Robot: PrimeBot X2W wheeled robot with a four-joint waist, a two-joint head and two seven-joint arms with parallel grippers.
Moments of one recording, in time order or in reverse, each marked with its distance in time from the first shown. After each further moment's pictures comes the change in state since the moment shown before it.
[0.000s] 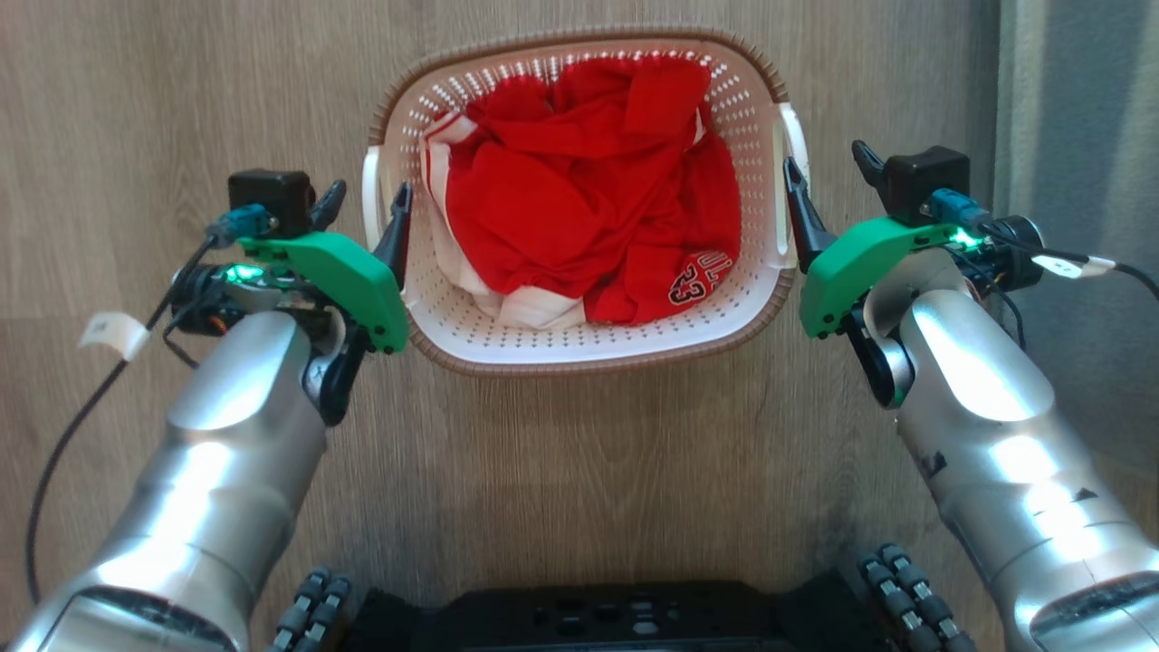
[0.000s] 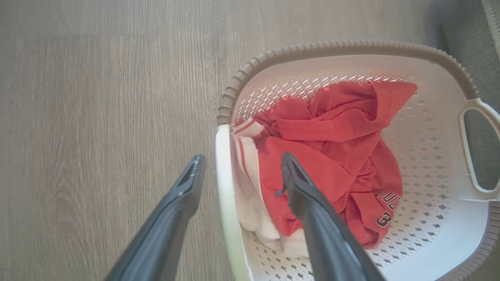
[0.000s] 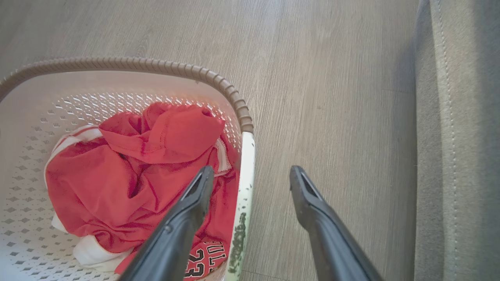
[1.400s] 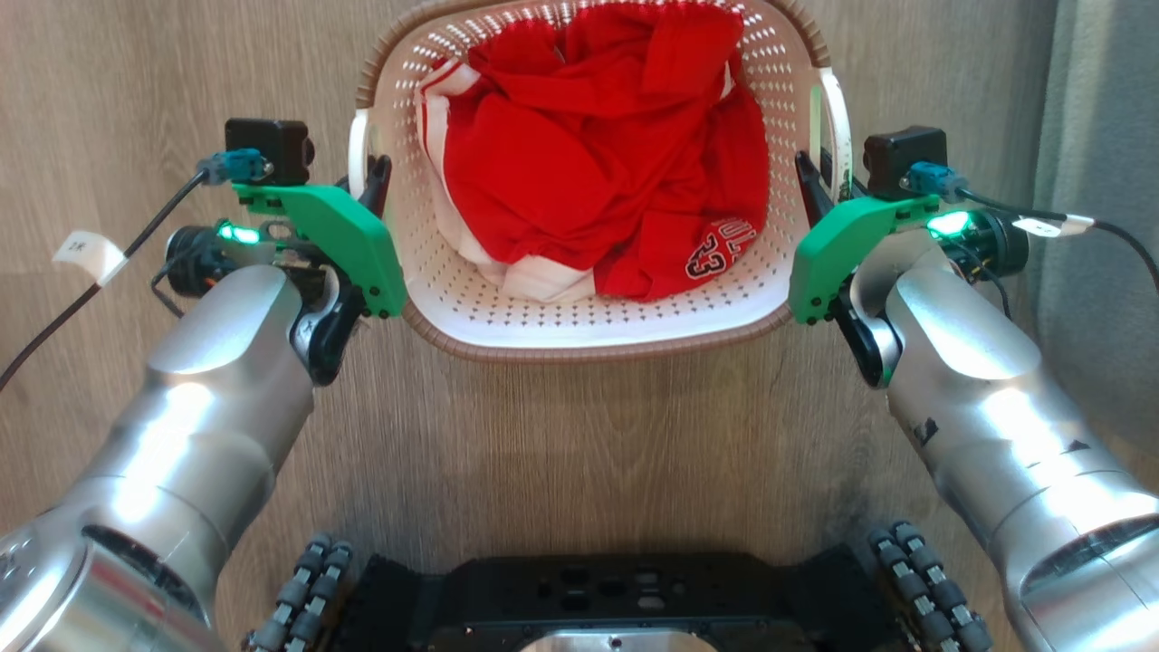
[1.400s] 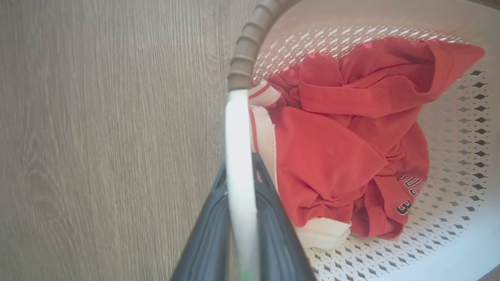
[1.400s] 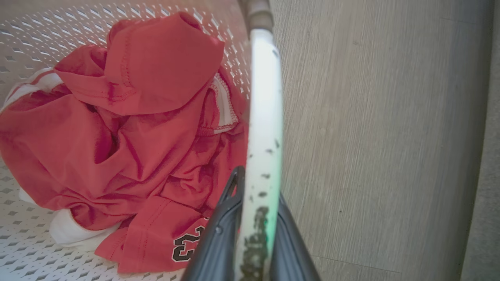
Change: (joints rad) left arm -0.152 0.055 -0.414 0.056 -0.425 -0.006 0.041; right arm -0.138 0.002 0.207 0.213 0.197 -0.001 -0.007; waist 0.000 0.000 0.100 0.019
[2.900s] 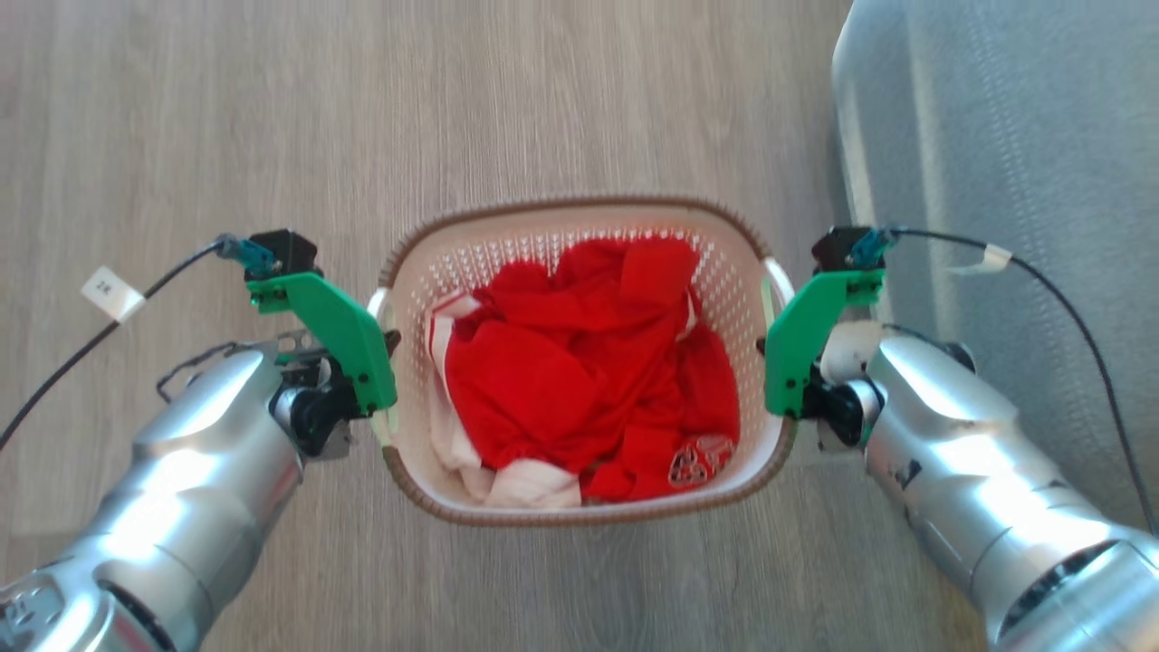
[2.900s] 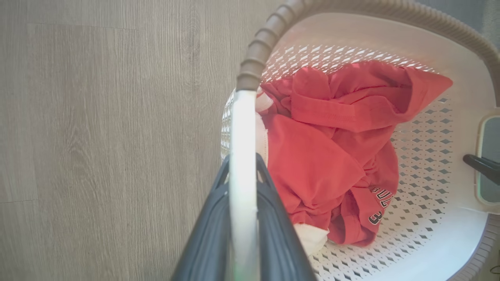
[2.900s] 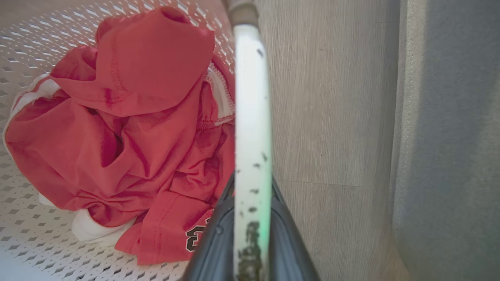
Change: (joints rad) left arm 0.097 0.046 -0.171 0.005 -0.372 0.004 0.387; right arm 0.035 0.029 0.228 0.133 0.423 0.000 0.481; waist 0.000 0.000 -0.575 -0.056
